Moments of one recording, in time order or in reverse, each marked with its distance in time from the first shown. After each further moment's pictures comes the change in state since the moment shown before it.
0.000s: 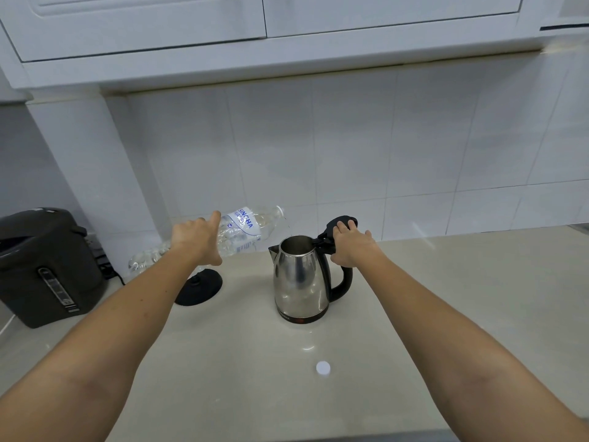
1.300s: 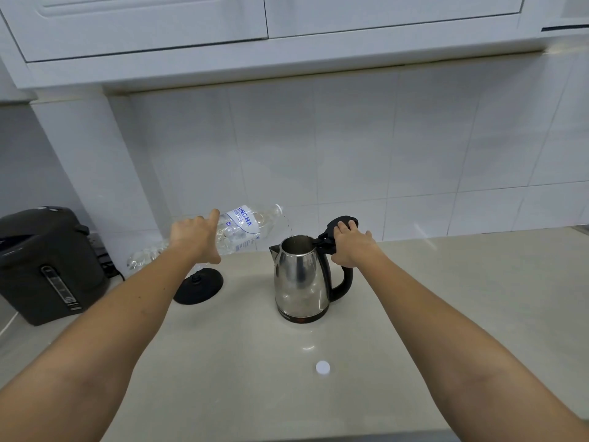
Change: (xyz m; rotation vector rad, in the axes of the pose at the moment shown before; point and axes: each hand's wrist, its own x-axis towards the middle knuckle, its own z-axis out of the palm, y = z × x) left_hand -0.004 -0.003 -0.006 -0.004 -0.005 -0.003; right_hand 0.001 0.001 0.001 0.001 0.004 -0.009
